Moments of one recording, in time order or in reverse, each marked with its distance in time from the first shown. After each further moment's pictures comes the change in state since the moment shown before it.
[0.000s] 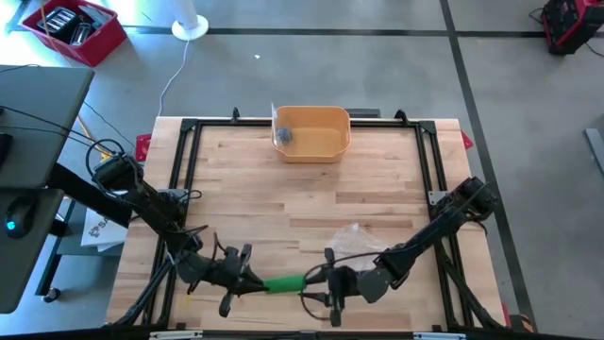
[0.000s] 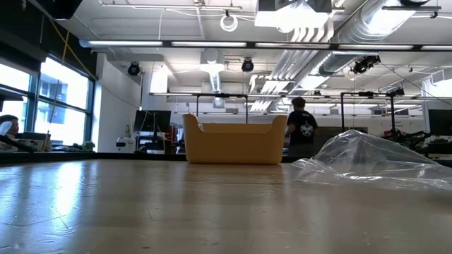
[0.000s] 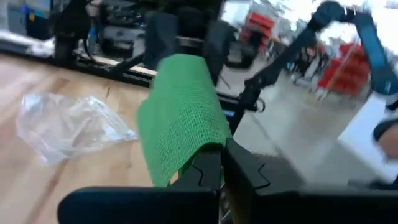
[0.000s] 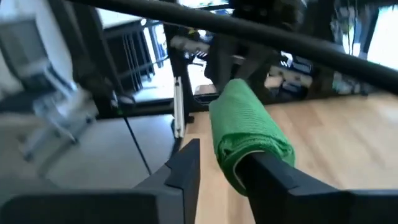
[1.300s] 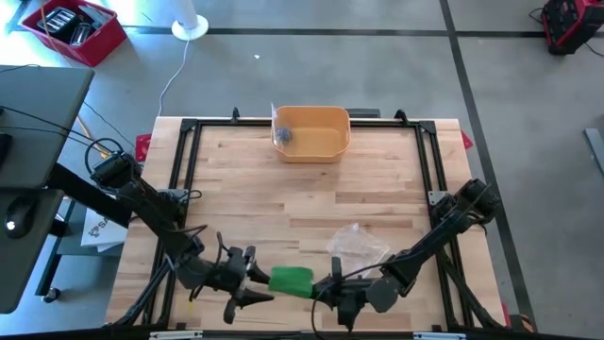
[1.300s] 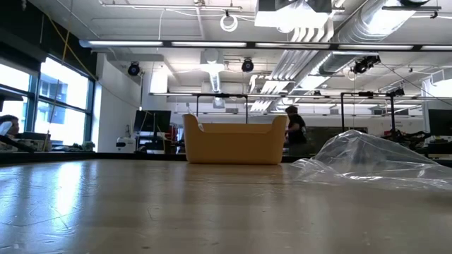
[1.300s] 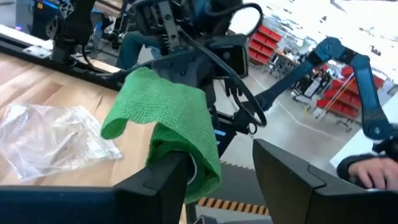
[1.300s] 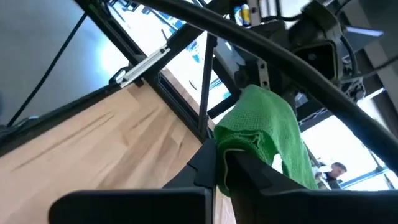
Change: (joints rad) left arm 0.019 -0.024 0.202 -0.208 -0.019 -0.088; right arm 0.074 0.000 0.001 0.011 0.111 -1.025
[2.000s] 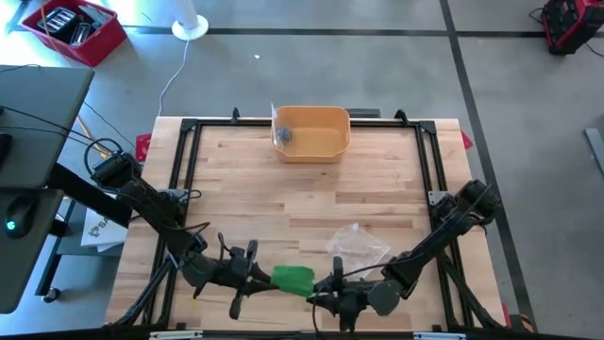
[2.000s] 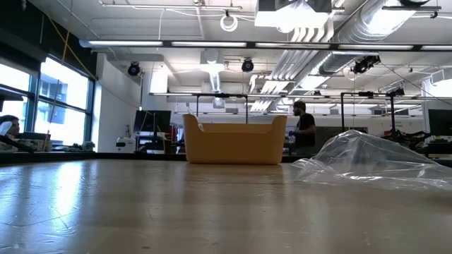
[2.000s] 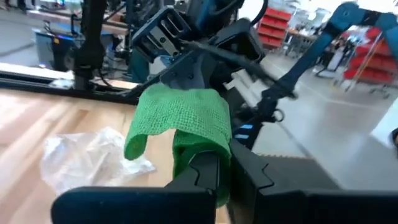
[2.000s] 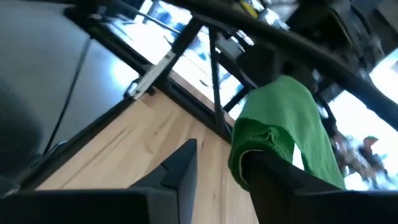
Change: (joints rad) left arm 0.031 0.001 0.001 -0.038 0.004 0.195; right arm 0.013 0.002 -0.002 -0.006 0.024 0.217
